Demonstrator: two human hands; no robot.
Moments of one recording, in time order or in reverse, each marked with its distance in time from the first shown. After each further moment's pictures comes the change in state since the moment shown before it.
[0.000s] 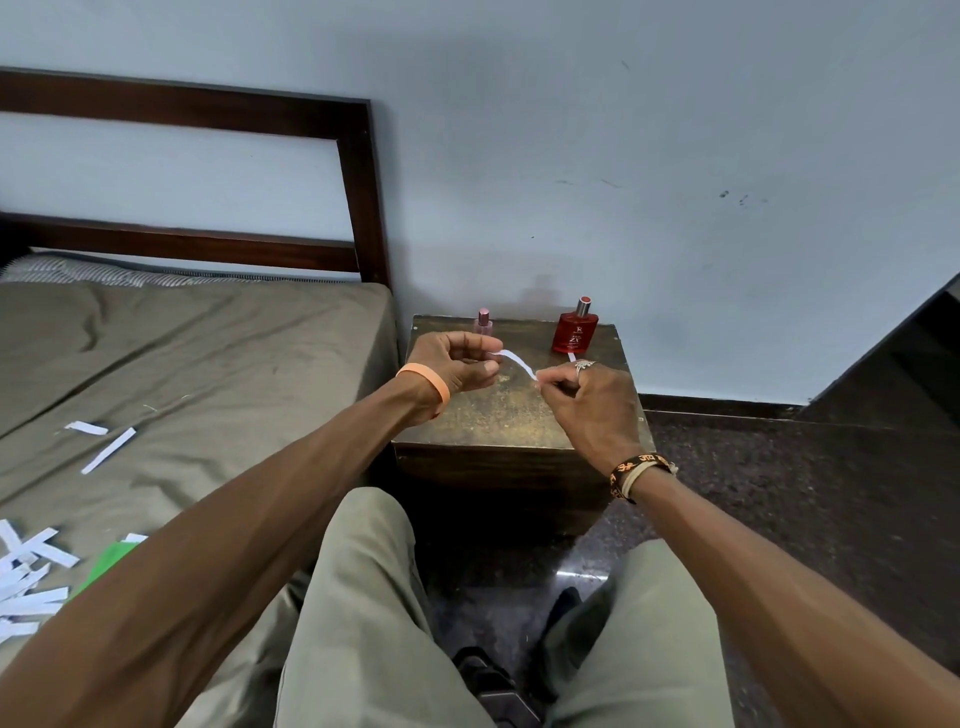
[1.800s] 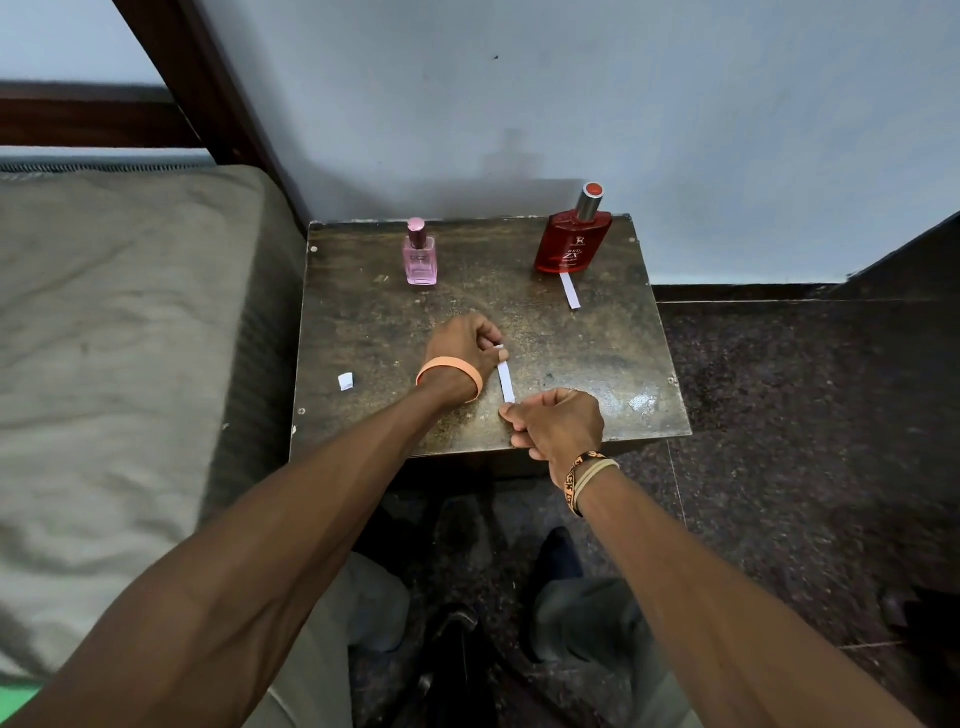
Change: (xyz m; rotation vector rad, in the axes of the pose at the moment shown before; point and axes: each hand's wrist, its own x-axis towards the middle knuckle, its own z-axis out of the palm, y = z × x) left_hand 0.207 -0.191 0.046 0.886 0.063 -0.086; right_hand 0.057 0.156 0.161 0.466 -0.164 1.244
